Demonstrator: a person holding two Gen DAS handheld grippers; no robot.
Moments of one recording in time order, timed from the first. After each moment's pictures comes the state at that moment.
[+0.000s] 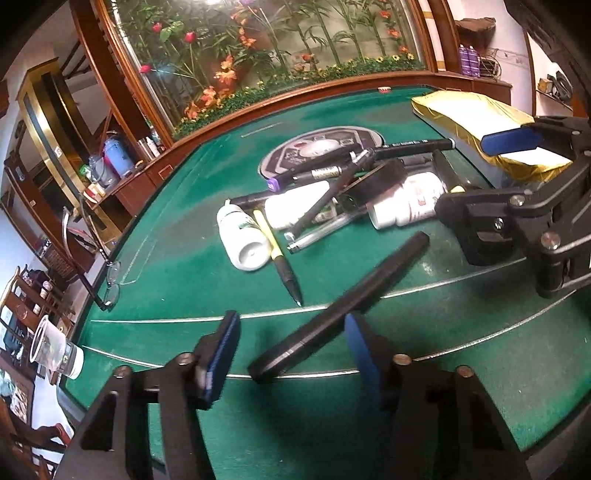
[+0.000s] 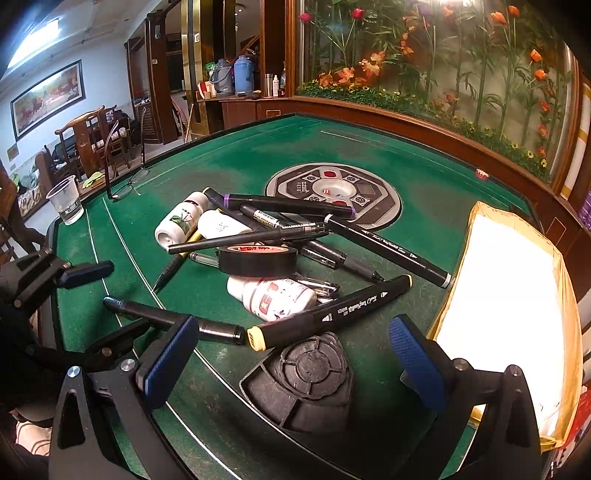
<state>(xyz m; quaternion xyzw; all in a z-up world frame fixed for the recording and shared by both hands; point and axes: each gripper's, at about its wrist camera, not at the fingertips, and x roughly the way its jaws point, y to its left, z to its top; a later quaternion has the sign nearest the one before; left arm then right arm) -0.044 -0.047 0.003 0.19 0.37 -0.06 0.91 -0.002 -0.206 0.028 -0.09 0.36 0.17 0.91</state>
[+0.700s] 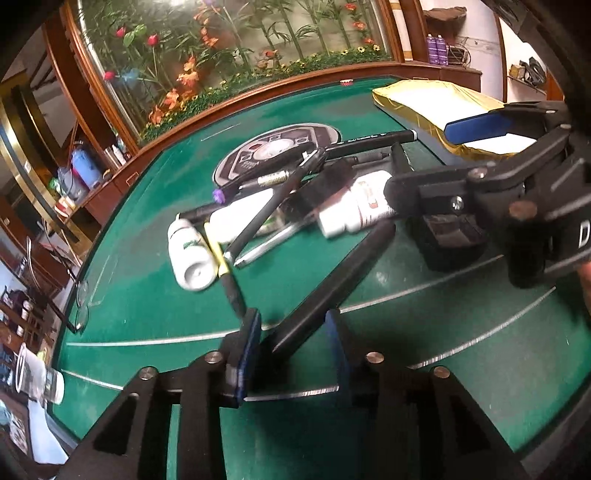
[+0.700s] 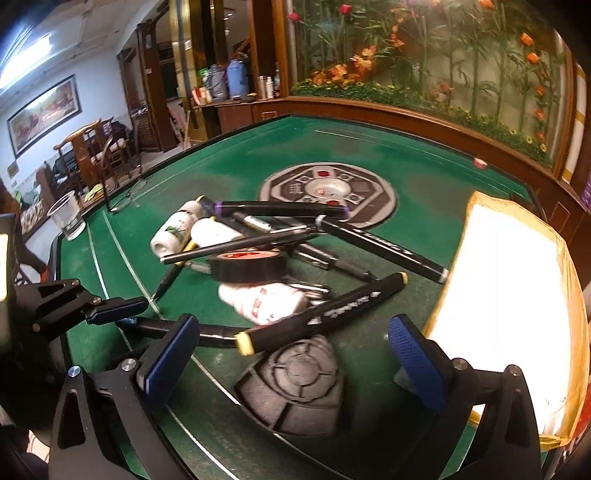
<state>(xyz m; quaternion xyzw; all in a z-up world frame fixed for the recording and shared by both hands) -0.037 -0.077 0.004 0.22 0.38 -0.12 0.89 0.001 -0.216 0.032 -0.05 0.37 0.17 0.91</state>
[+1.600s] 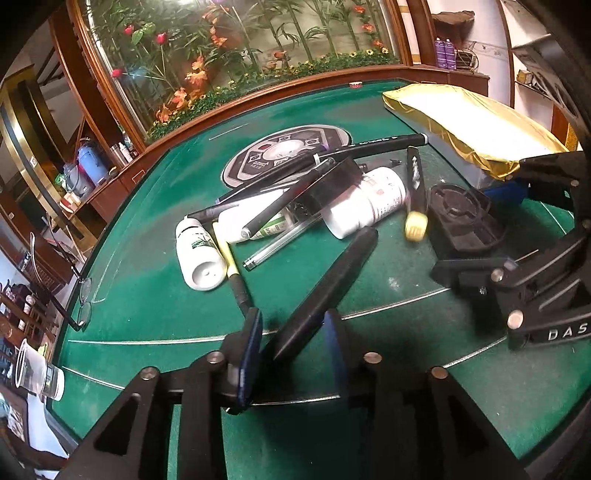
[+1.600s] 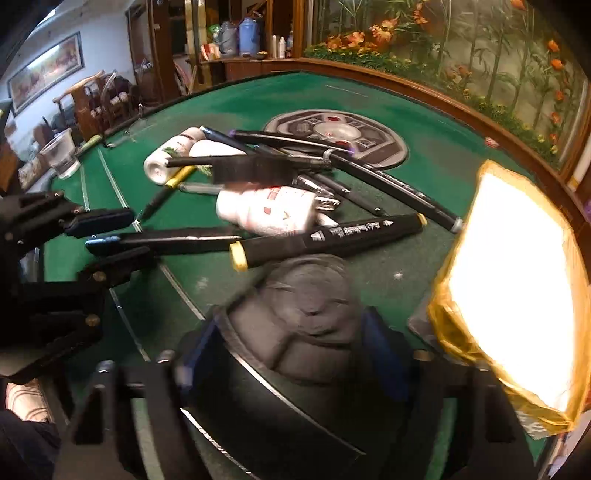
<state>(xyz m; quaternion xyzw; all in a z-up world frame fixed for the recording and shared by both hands) -0.032 -0.069 0.003 0.20 0.38 -0.11 0.90 -0.013 -0.210 -0.007 -0.11 0.43 0.17 0.88</state>
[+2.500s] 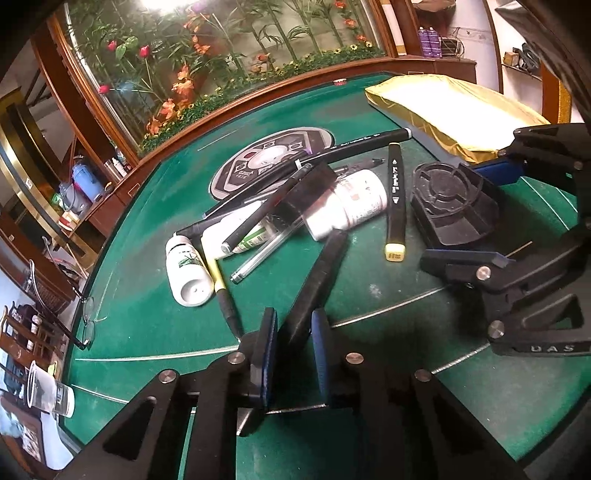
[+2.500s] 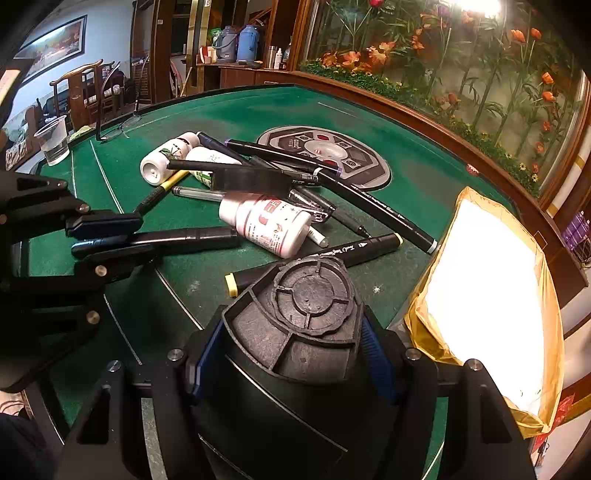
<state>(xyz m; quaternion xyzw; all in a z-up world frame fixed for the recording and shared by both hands) -0.037 -0.086 0.005 0.24 0.37 -0.12 0.89 -0.021 -0.203 -0.001 -0.17 0.39 0.14 0.90</state>
